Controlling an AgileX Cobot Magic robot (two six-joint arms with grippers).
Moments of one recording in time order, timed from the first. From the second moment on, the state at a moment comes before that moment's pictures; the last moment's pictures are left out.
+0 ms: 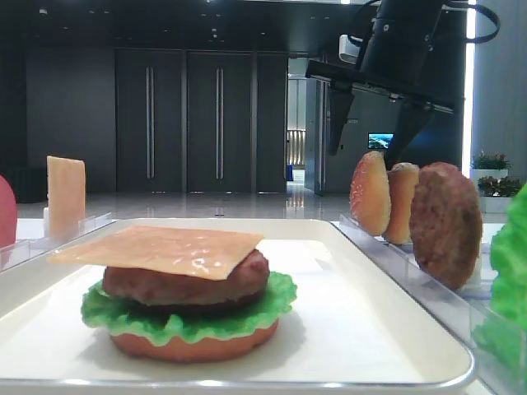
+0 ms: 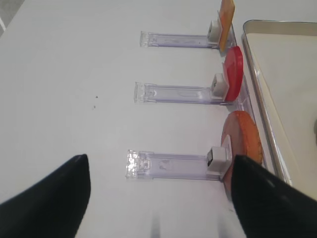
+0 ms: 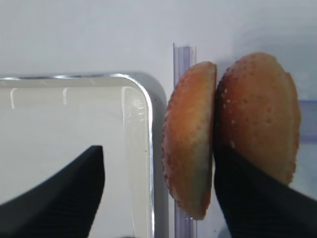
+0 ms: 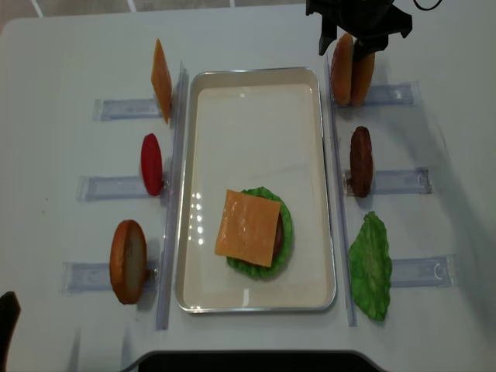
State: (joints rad) left arm -0.03 -0.01 -0.48 0.10 1.11 -0.11; right arm 0.33 2.08 -1.80 0.20 1.04 0.26
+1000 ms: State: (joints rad) left arm -0.03 -0.01 -0.48 0.10 1.11 -0.11; right arm 0.33 2.12 -1.80 0.16 1.06 0.24
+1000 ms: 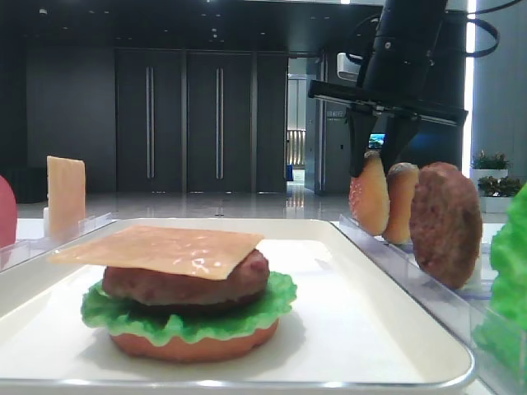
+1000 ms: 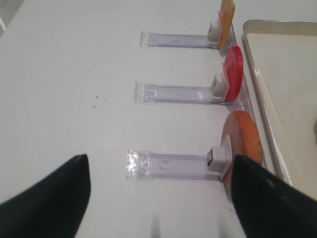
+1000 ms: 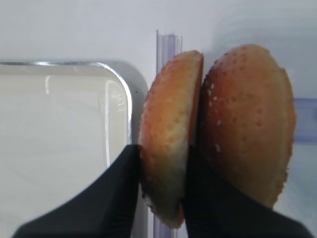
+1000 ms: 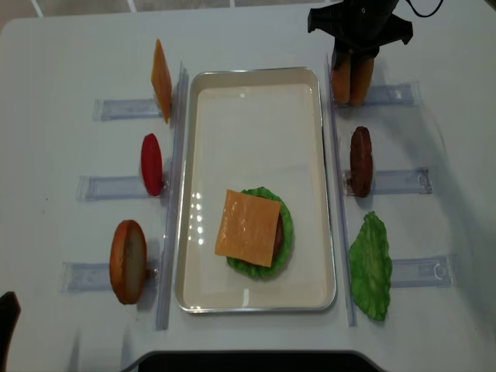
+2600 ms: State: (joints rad) left arm -0.03 -0.01 -0.48 0.10 1.11 -0.11; right arm 0.41 1.49 -1.10 0.91 0.89 -0.26
